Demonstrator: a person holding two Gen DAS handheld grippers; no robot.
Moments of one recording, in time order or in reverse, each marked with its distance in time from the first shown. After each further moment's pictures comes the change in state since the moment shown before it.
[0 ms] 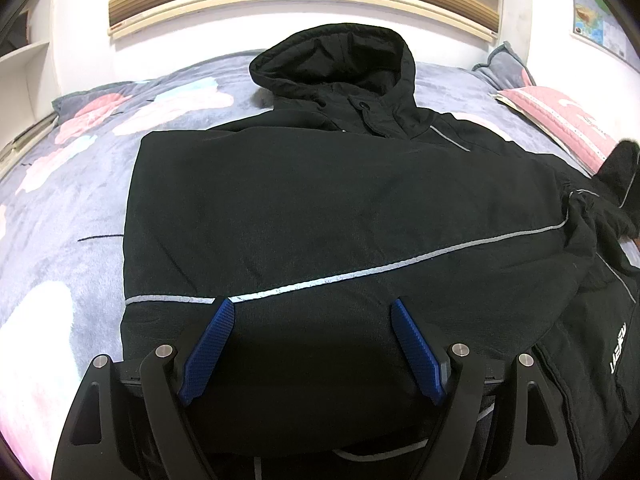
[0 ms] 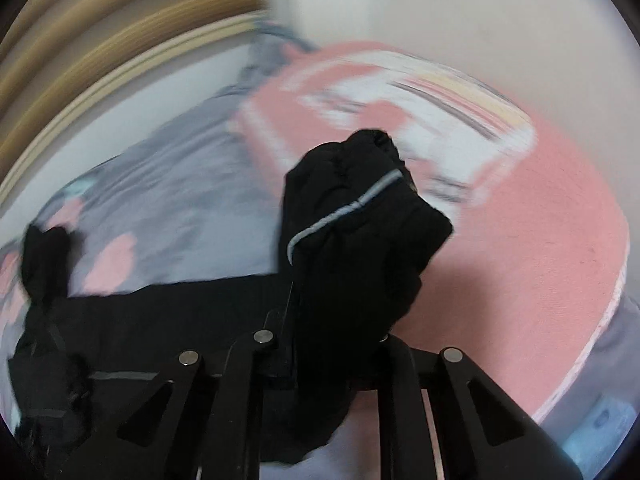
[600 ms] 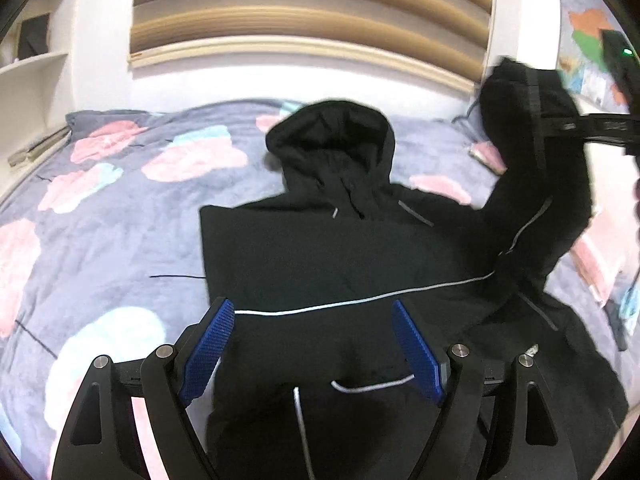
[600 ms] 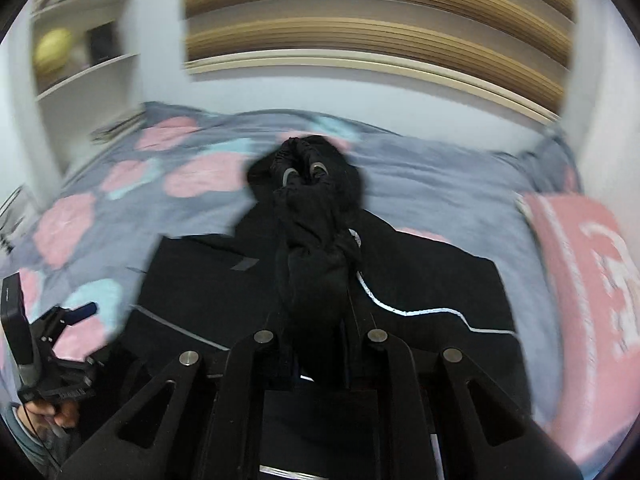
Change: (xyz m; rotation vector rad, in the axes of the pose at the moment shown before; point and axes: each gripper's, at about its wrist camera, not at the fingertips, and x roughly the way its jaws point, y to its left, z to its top) left arm -0.133 0.033 0.023 -0.061 -0.119 -0.093; right arm -0.139 0.421 -0.084 -0.568 -0.032 0.402
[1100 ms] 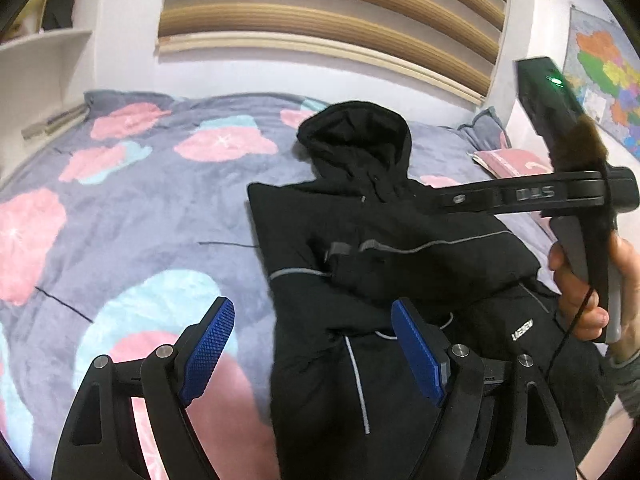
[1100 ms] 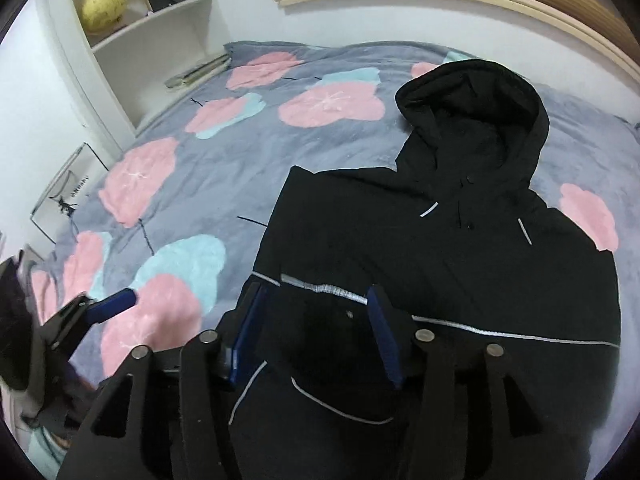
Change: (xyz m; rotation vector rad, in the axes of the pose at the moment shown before) left arm -0.031 0.057 -0.023 -0.059 0.026 -0.032; right arm 0.090 0.098 -0.037 0.024 0.160 0.287
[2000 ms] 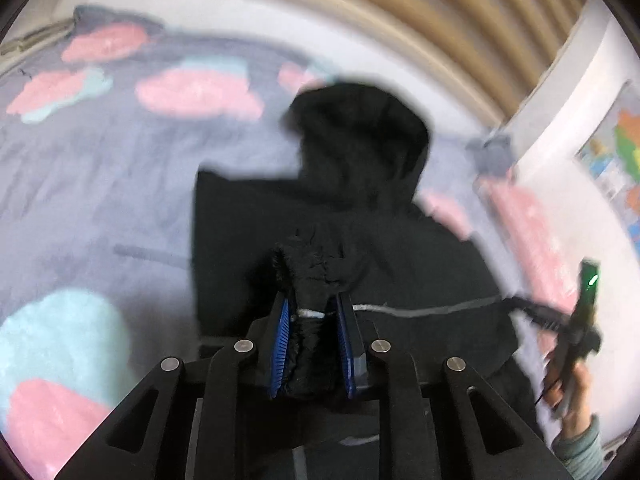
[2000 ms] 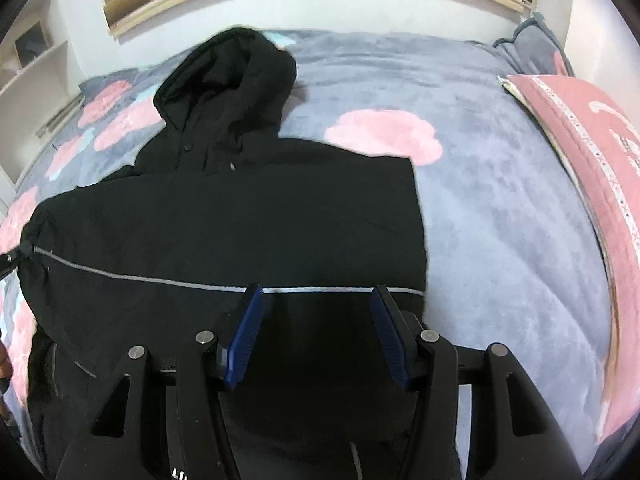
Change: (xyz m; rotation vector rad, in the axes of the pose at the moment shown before) left arm 0.120 0.013 0.056 -0.232 0.186 -0.104; right arm -0.011 -0.218 -0.074 0.233 0.078 -0.379
